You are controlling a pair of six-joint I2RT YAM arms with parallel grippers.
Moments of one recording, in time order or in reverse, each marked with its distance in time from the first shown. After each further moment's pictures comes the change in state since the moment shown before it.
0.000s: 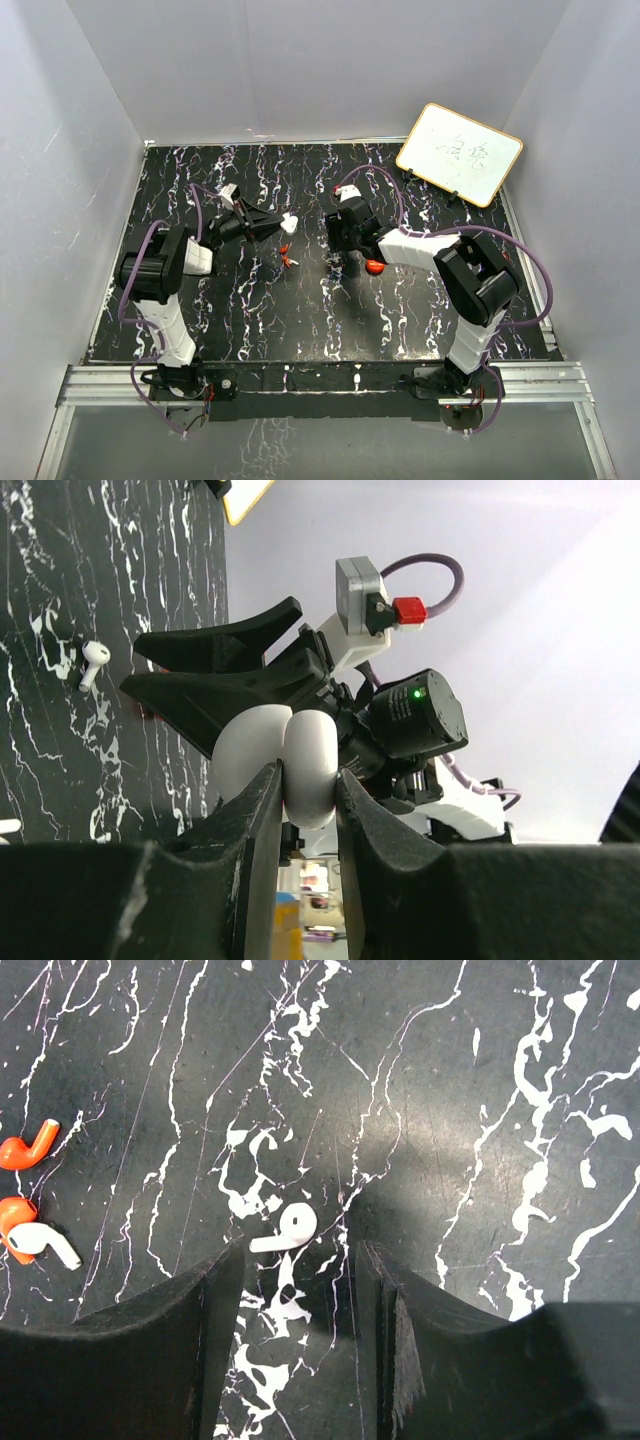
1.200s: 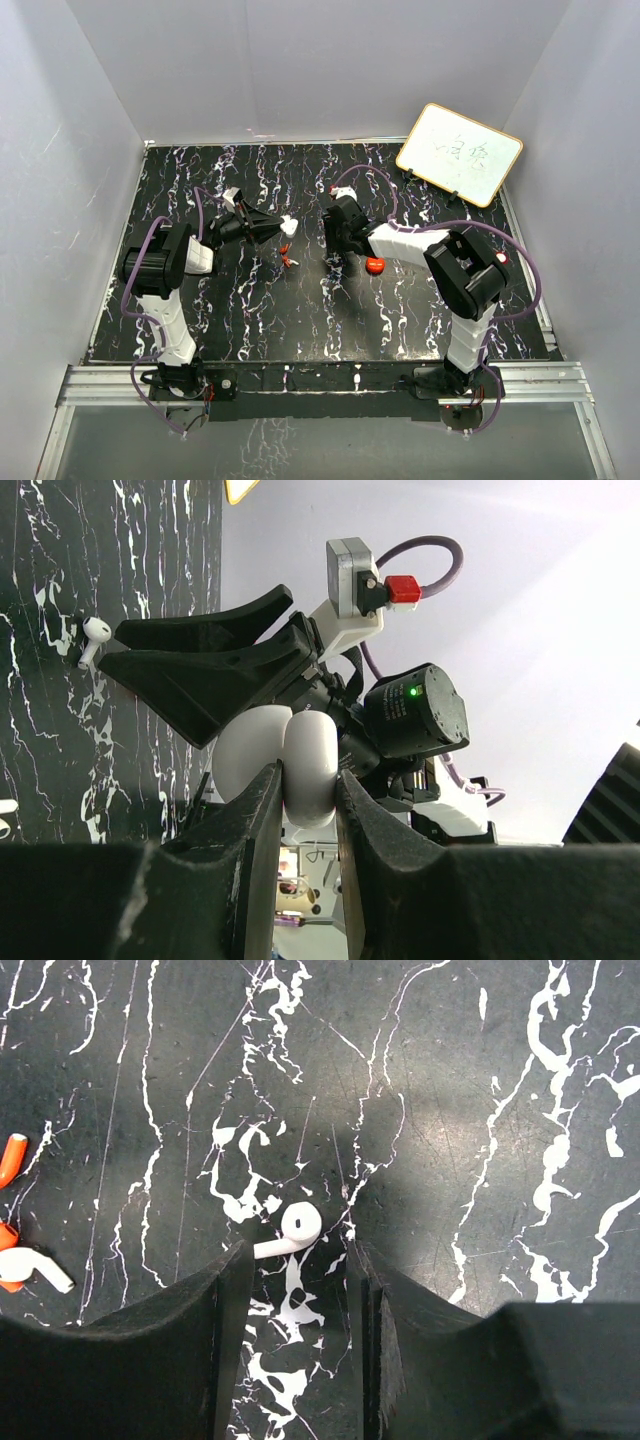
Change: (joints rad) left arm 0.008 0.068 0.025 0.024 0.054 -0.099; right arm 0.028 0.069 0.108 -0.150 0.062 0.097
